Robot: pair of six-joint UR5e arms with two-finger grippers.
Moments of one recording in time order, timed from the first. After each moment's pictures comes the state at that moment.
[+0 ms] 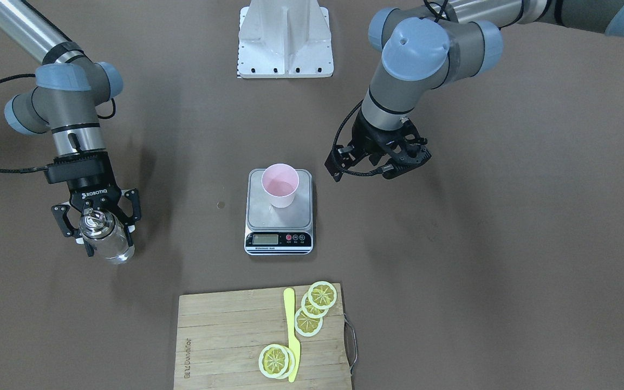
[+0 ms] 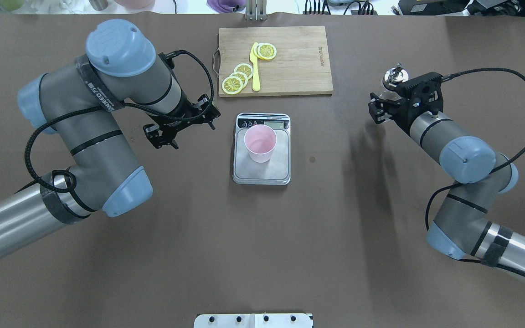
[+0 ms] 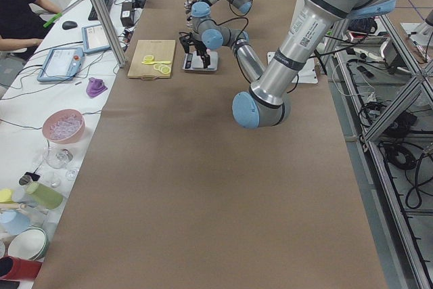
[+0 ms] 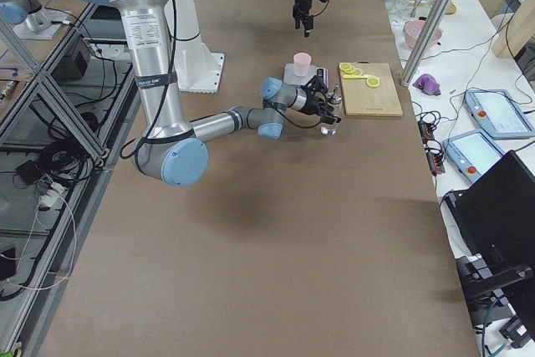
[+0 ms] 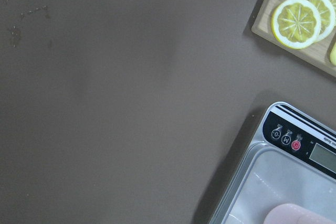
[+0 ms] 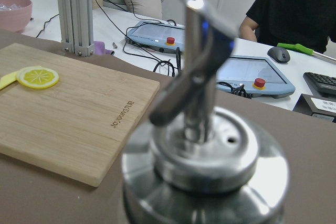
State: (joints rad) left arm -0.70 -2.24 -1.70 -1.62 -2.06 -1.58; right arm 0.65 -1.32 1.54 -0.54 1.18 0.68
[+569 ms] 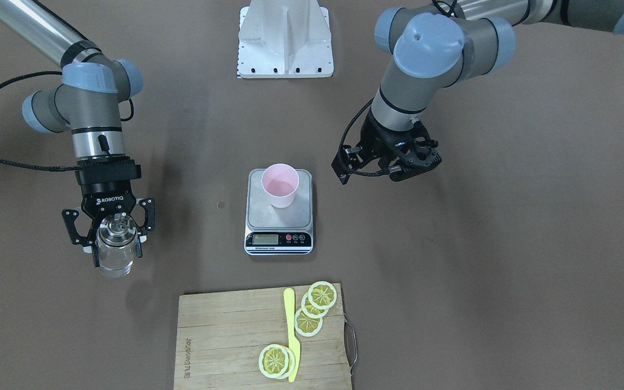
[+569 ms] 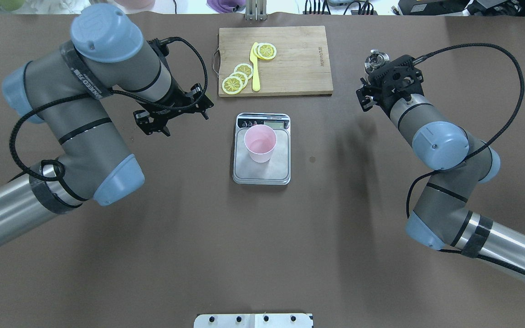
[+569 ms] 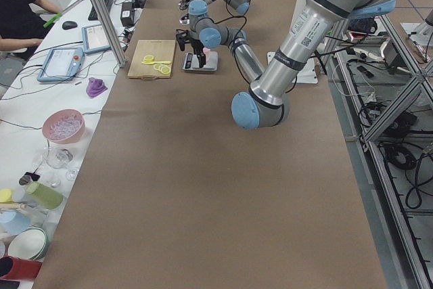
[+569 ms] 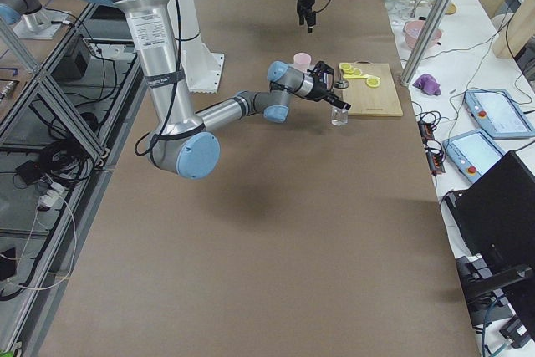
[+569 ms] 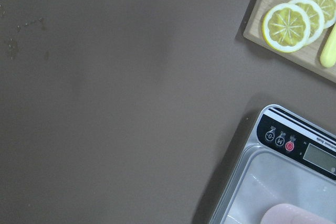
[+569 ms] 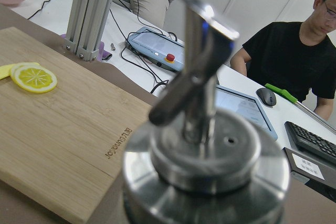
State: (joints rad) left arm -0.77 -2.22 -1.73 -1.61 -2.06 -1.44; right arm 0.65 -1.24 1.57 -0.68 1.10 0.47
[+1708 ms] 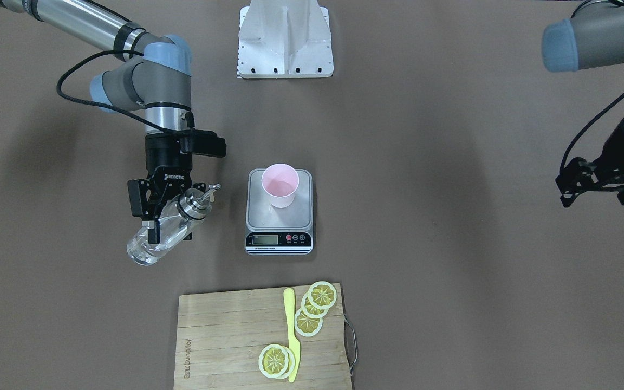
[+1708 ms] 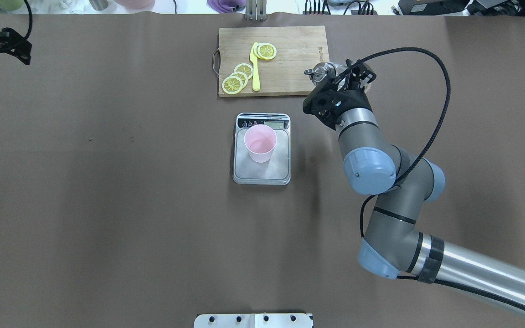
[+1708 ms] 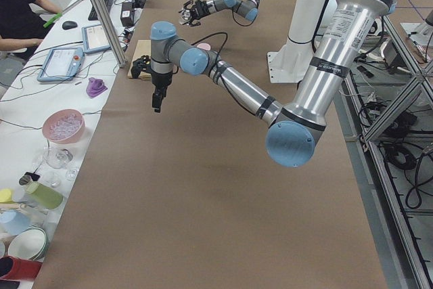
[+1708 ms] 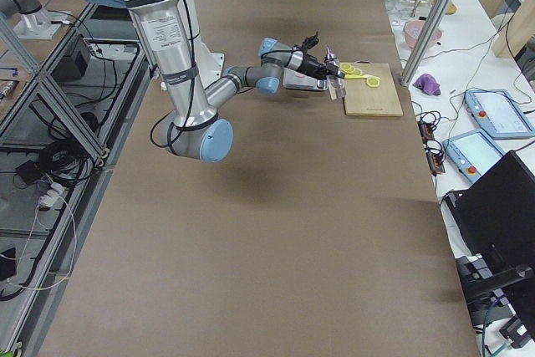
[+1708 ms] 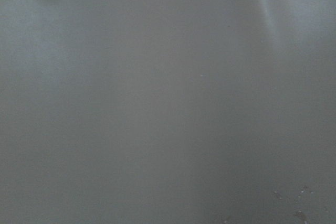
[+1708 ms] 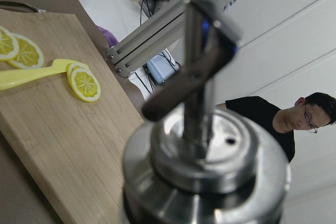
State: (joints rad) left arm -1.21 -1.93 -1.79 -1.47 -2.07 -0.52; right arm 0.48 -1.10 1.60 -0.92 0.76 0.06
